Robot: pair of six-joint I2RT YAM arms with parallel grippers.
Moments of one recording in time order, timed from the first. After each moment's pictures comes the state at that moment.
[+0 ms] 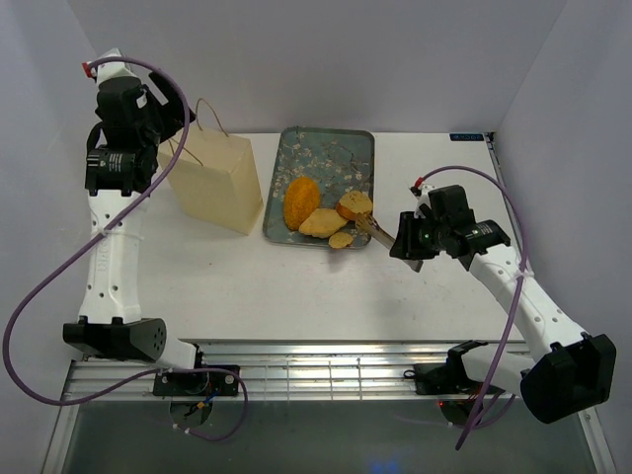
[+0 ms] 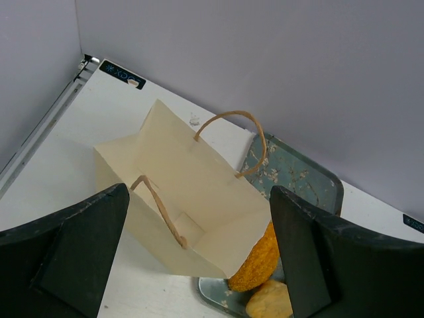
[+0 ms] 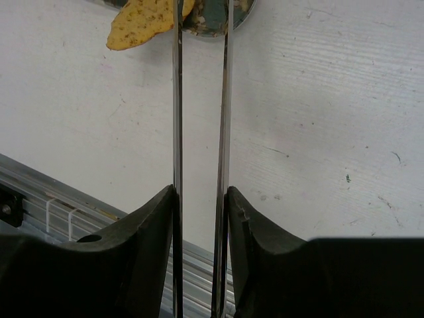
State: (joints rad) left arm -0.05 1.48 1.93 -0.72 -0.25 -0.42; right arm 0.36 1.13 0.97 -0.73 -0.25 0.27
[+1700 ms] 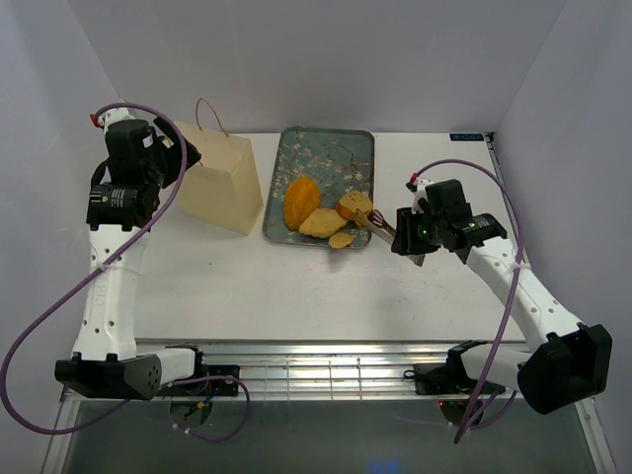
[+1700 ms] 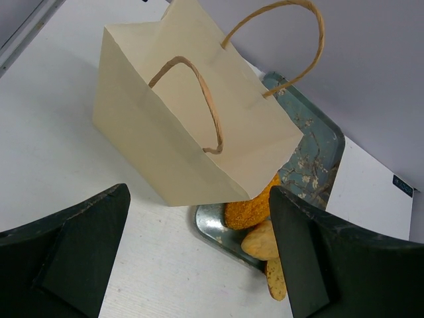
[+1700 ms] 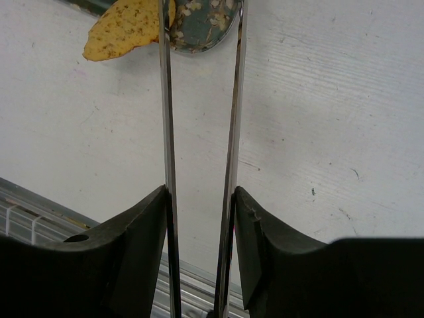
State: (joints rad) left arm -0.05 1.25 1.60 -0.78 -0.20 -0.58; right arm 0.37 1.18 1.03 -0.73 -0.19 0.17
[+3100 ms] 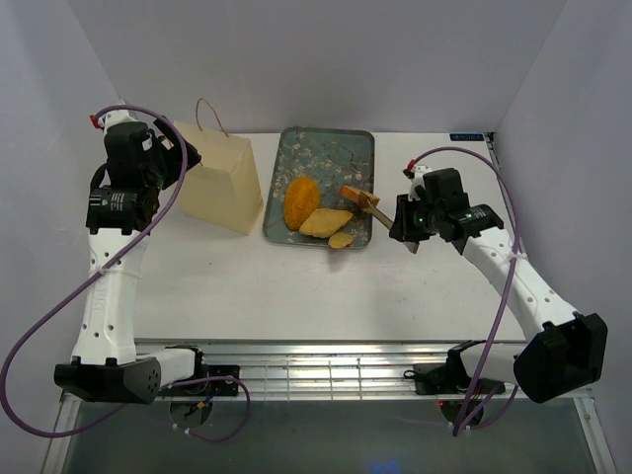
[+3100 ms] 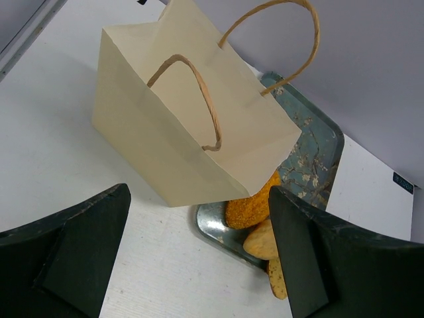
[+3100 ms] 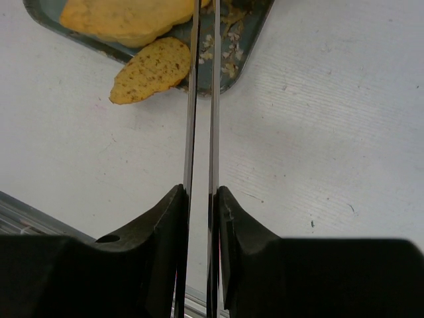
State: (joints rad) left arm -0.05 1.23 1.58 -0.76 -0.19 -0.56; right arm 0.37 1.24 1.08 -0.66 -0.19 0.18
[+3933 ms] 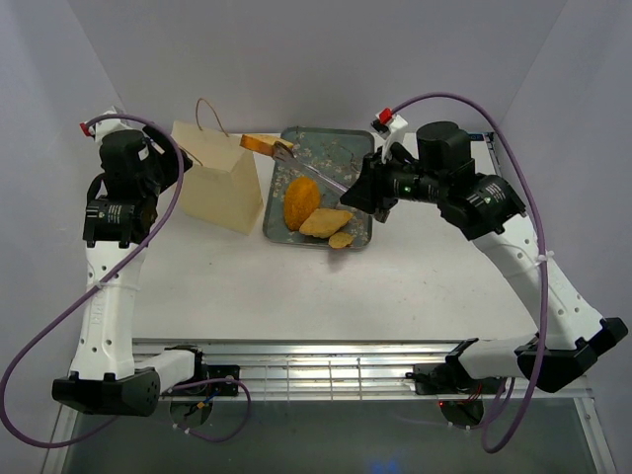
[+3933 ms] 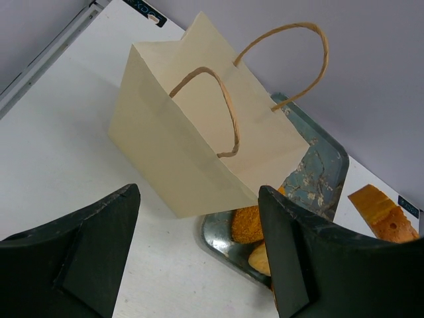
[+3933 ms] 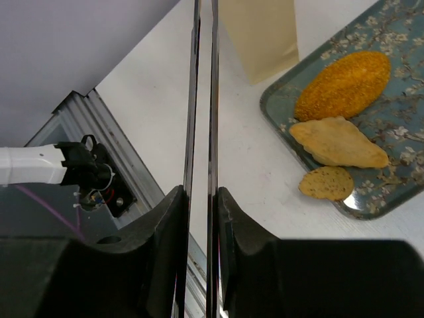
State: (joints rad) left arm -0.05 1.16 1.53 -0.73 -0.26 -0.57; right arm 0.63 1.30 1.64 -0.76 -0.40 0.21
